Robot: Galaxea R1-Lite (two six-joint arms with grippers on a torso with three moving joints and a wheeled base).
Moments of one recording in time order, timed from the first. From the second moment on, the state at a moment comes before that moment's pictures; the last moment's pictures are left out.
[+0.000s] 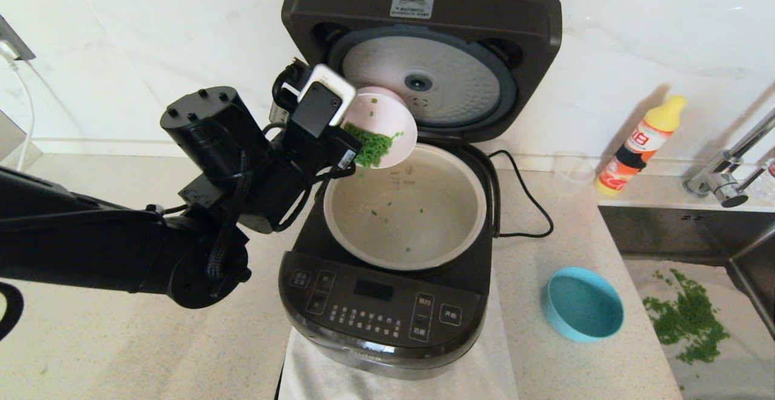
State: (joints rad) left arm -0.53 1.89 -1.04 -1.21 0.13 0.75; right arm 0.00 0.00 -0.03 0.07 0.00 0.00
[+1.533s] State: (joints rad) left arm -0.68 1.93 -1.15 -1.12 0.45 1.13; right arm 0.00 0.00 -0.03 0.07 0.00 0.00
